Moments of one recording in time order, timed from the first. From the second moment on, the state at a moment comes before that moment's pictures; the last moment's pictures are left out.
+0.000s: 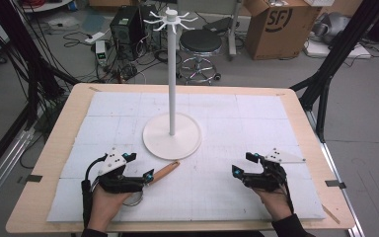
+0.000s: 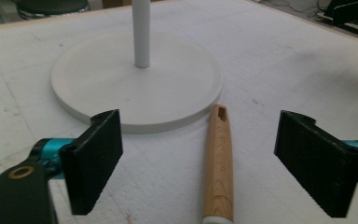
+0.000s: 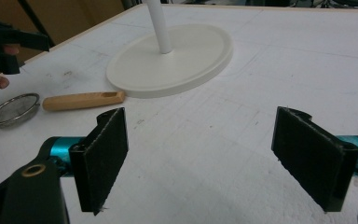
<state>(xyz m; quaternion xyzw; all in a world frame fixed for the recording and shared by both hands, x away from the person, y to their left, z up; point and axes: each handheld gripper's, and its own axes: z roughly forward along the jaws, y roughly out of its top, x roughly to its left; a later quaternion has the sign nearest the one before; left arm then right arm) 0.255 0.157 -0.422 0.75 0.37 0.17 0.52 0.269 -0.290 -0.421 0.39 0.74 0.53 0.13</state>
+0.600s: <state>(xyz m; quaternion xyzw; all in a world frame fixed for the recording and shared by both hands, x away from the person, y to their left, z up) 0.269 0.131 -0.427 0.82 0.35 0.10 0.44 0.269 -0.289 -0.423 0.39 0.74 0.53 0.13</state>
